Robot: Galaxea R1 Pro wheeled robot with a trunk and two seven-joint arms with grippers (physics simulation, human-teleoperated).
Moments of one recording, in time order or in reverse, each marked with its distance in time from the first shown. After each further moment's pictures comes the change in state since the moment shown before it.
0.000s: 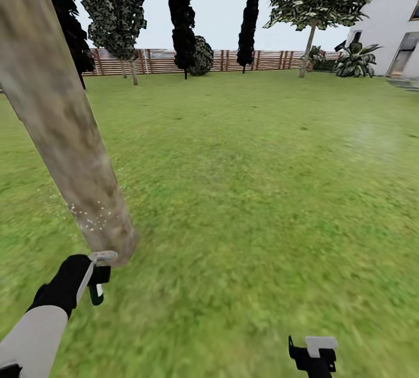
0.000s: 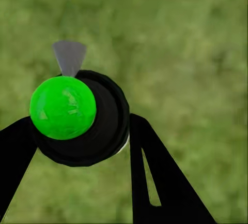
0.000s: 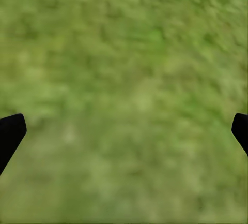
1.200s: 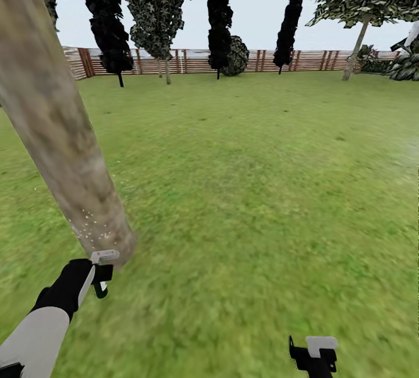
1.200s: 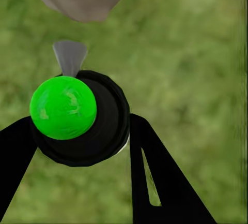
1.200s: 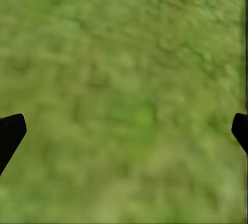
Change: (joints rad) left arm 0.000 -0.006 0.008 0.046 0.003 -0.142 0.002; right arm 0.000 -0.002 0.000 0.000 0.000 0.000 -0.002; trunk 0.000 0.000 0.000
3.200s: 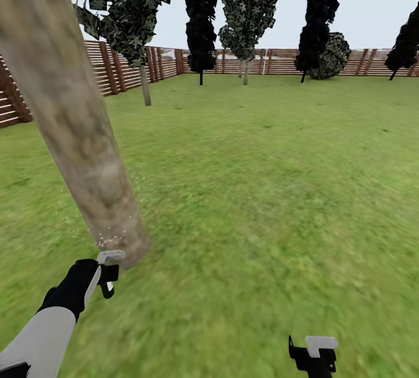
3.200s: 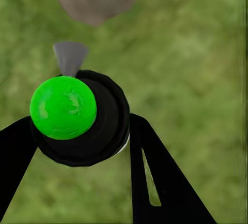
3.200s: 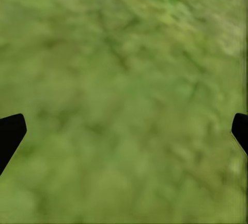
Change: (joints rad) left arm 0.000 -0.031 -0.001 0.002 0.000 0.000 0.001; right arm 0.000 0.002 0.001 0.000 0.000 0.000 0.002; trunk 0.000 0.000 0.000
